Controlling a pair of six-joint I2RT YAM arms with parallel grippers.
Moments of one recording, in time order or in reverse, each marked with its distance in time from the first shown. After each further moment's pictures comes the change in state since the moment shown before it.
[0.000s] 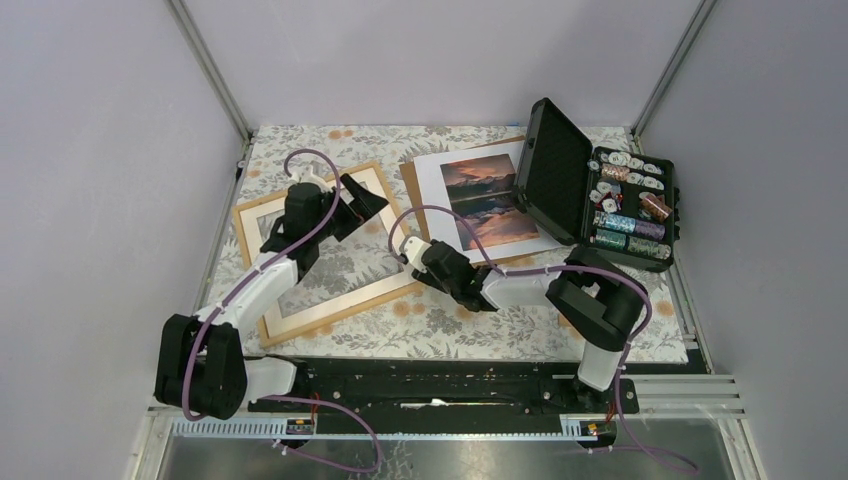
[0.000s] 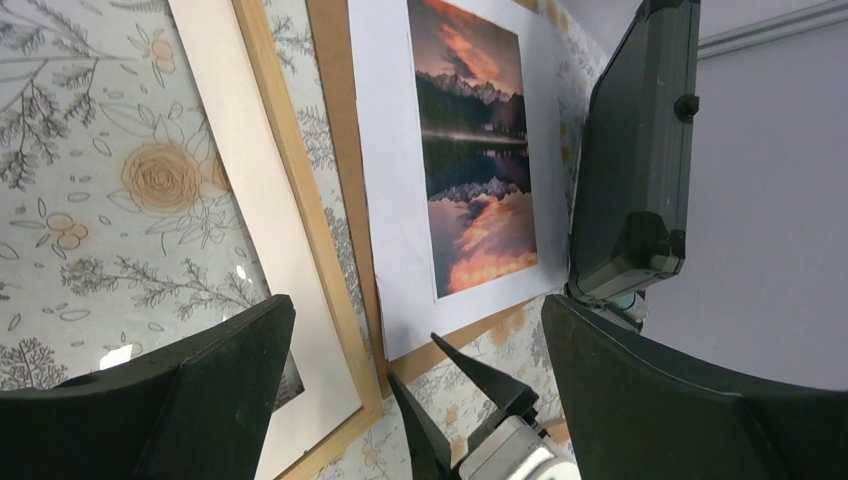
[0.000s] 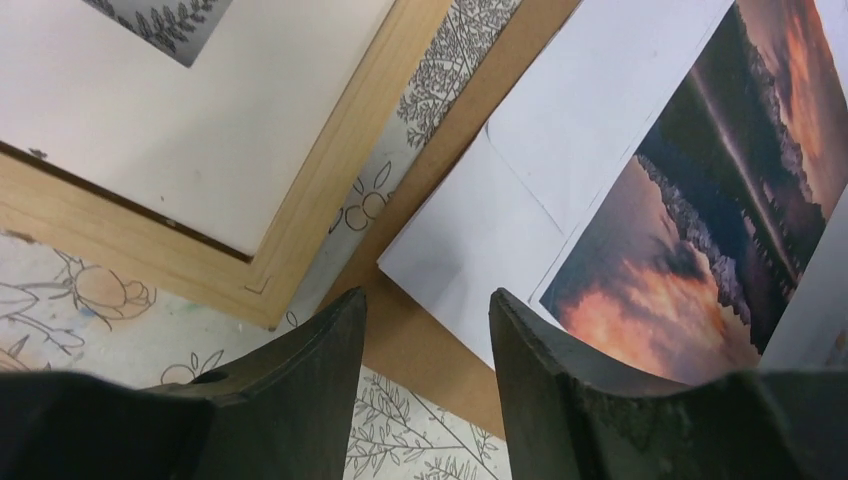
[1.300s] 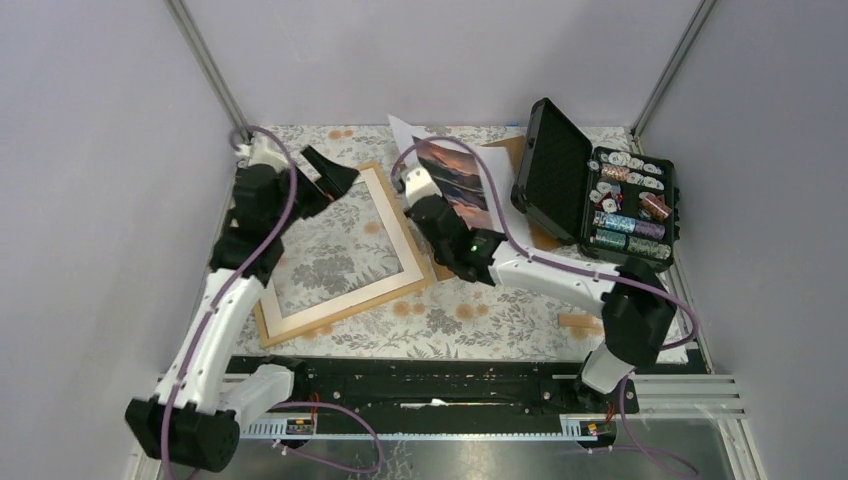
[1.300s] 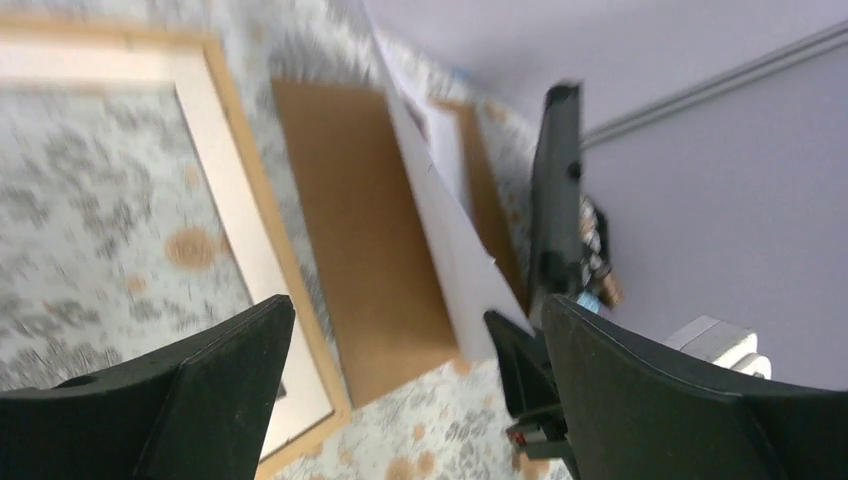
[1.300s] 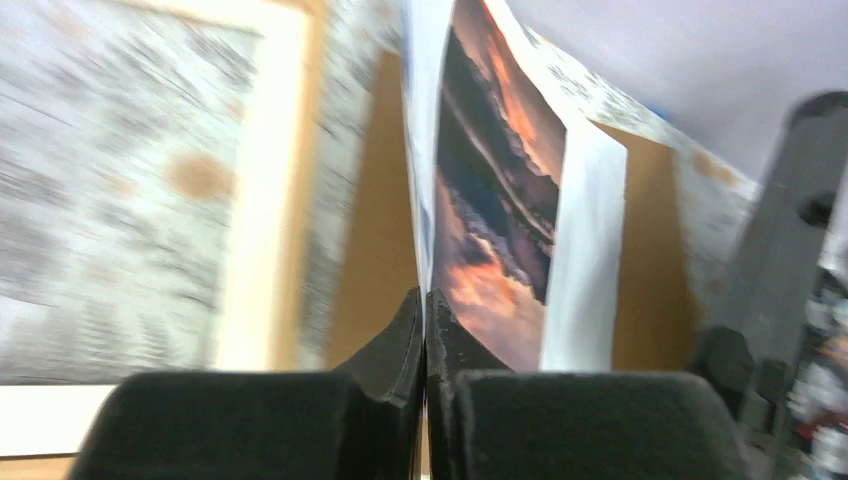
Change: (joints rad) left arm 0.048 -0.224 0.217 -0.341 -0.043 0.079; right arm 0.022 -0.120 0.319 -0.173 0.336 0.187
